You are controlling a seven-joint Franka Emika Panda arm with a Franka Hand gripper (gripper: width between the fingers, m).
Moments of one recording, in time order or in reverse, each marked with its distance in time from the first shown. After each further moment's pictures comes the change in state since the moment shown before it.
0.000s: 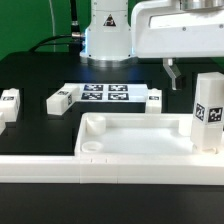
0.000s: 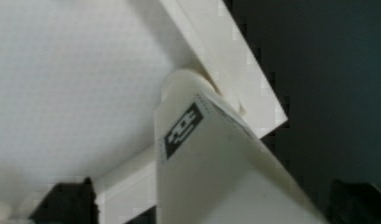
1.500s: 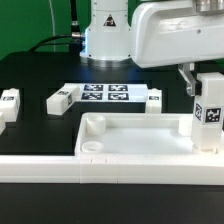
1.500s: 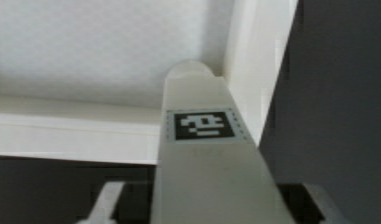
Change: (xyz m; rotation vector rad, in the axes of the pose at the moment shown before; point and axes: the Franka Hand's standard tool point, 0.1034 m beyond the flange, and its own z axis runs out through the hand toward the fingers) arm -0.001 -0.002 0.004 -0.022 0.002 -0.596
